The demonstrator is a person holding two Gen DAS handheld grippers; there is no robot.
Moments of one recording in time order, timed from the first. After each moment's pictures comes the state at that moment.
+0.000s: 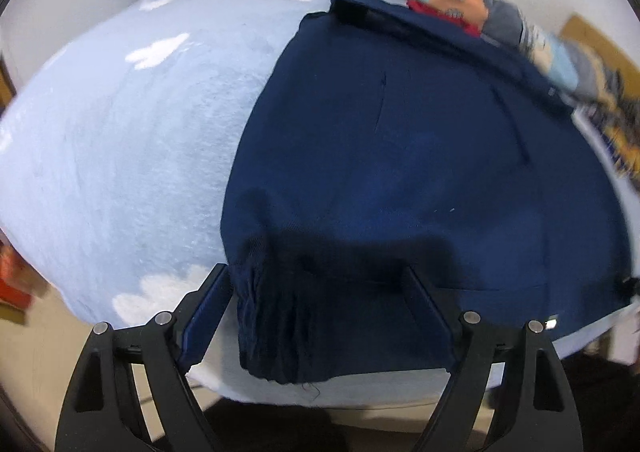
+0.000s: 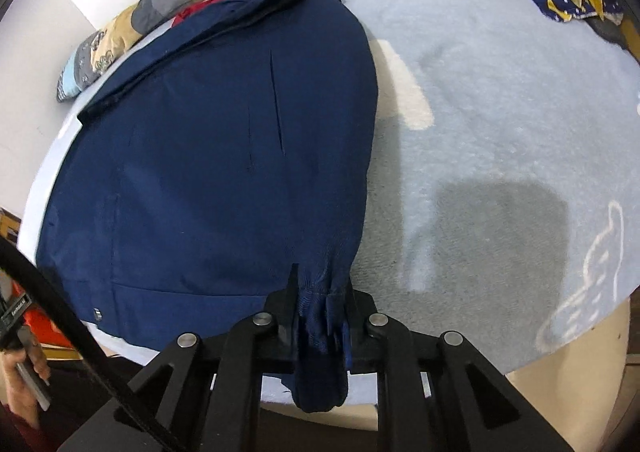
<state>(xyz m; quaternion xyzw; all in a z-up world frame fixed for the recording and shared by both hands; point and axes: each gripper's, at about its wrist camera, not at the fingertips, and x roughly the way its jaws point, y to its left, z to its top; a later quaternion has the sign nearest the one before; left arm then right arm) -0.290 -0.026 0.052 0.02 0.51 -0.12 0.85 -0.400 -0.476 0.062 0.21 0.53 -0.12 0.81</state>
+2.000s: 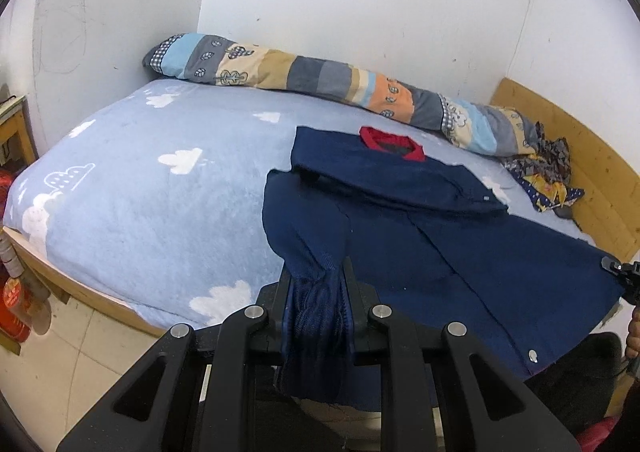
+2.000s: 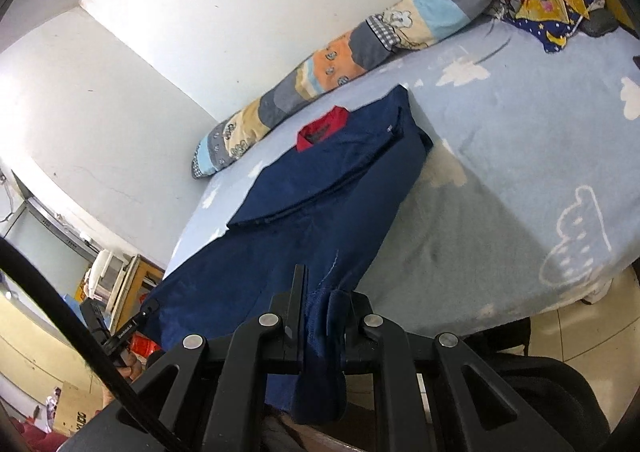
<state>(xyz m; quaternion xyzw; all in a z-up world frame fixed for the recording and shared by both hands) -0.401 0.042 0.205 -0.04 0.36 -0.20 0.91 -0.539 -0.468 0.208 0.34 0.34 0.02 0.88</state>
